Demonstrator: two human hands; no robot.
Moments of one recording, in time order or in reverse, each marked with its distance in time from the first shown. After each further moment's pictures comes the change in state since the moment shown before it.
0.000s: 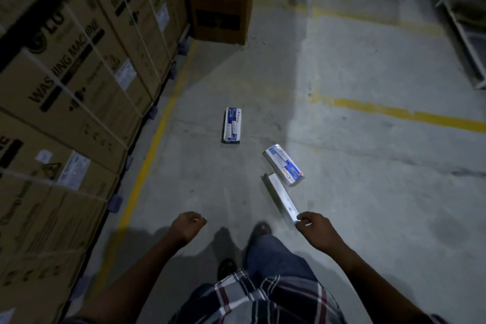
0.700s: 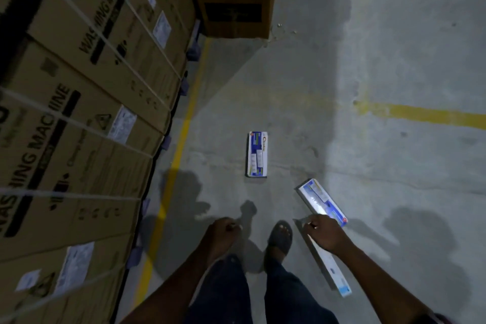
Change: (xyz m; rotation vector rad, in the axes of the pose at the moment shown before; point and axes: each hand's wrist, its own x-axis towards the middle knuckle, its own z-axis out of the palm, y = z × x) left_hand 0.330 0.221 -0.121 0.043 -0.132 -0.056; right_hand 0.403 -0.182 -0.060 -0.062 -0.233 0.045
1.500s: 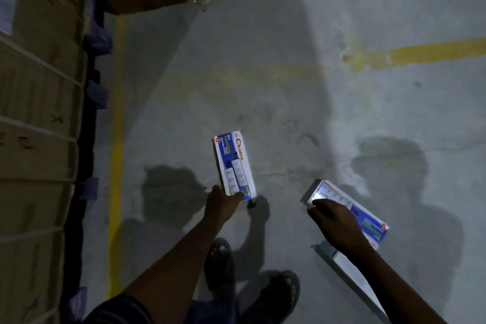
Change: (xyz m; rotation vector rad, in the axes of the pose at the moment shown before) left_hand 0.482 0.020 0.068 -0.034 0.082 -0.123; right_hand 0.327 0.066 0.087 0.313 0.308 0.178
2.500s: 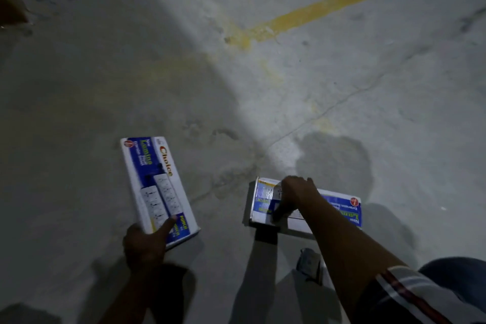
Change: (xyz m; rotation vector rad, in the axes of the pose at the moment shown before) left_hand 0.233 -0.080 0.192 -0.083 0.271 0.243; right_hand 0.250 0.247 0.077 -0.540 -0.037 0.272
